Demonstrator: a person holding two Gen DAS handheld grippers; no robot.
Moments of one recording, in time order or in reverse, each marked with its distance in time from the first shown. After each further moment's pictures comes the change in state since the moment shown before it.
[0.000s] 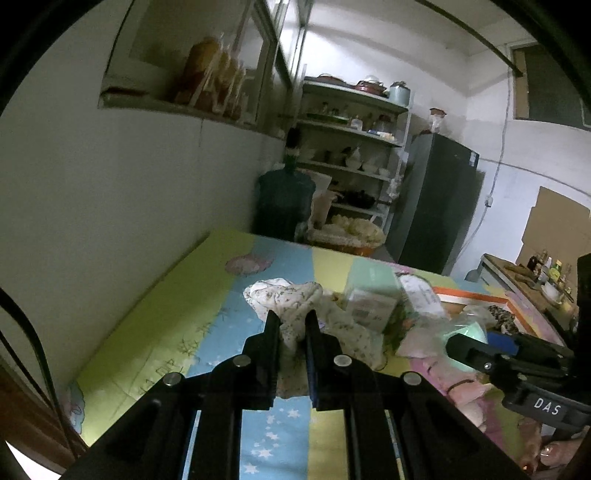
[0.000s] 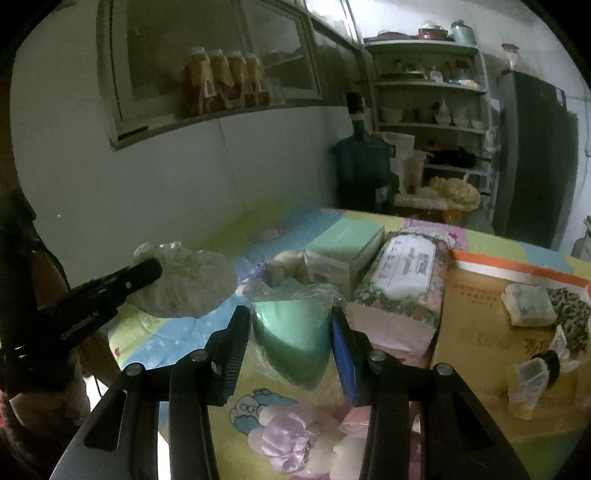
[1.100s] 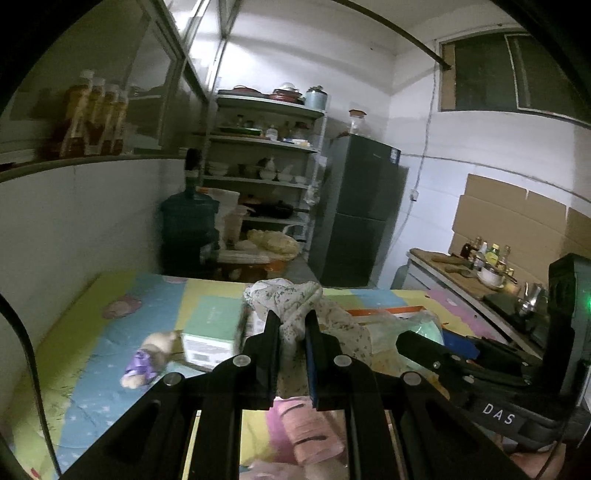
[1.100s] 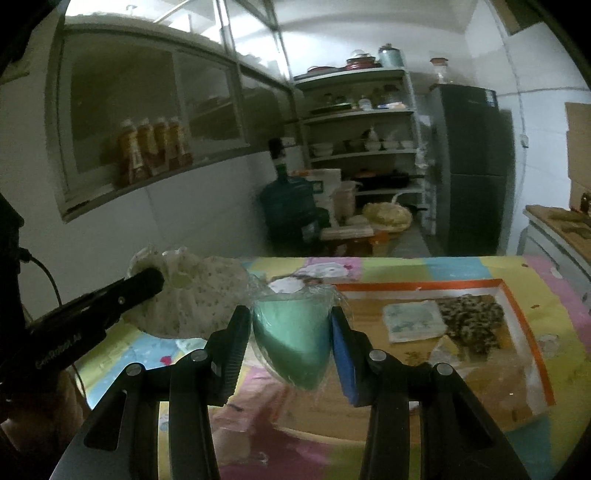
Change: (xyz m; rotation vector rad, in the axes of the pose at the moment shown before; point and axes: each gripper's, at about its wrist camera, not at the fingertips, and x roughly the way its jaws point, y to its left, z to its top) left arm 0.022 -0.144 0.032 0.121 -0.034 -0.280; right arm -0.087 -0.092 0.002 0.133 -0.159 -0.205
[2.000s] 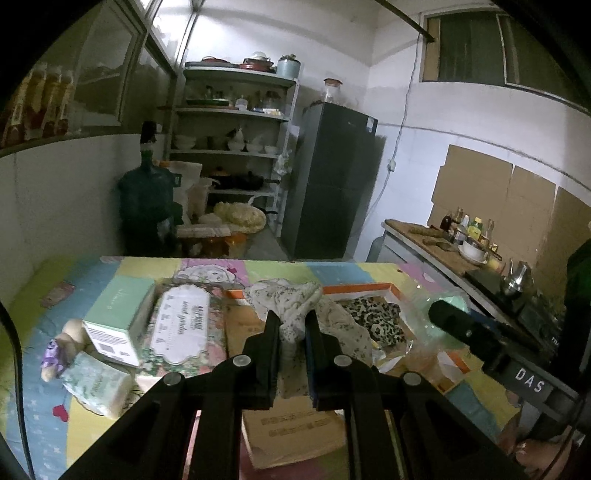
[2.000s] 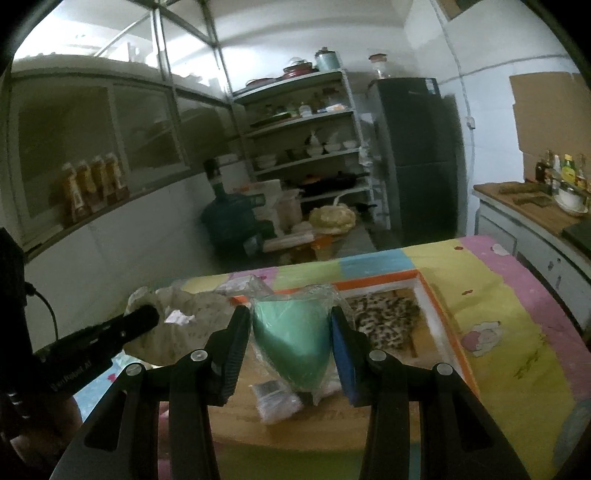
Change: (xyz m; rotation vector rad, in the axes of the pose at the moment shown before) left arm 0.072 -0.073 -0.014 0.025 0.116 -0.079; right arm -0.029 -0.111 -0.004 0.137 -0.047 -0.146
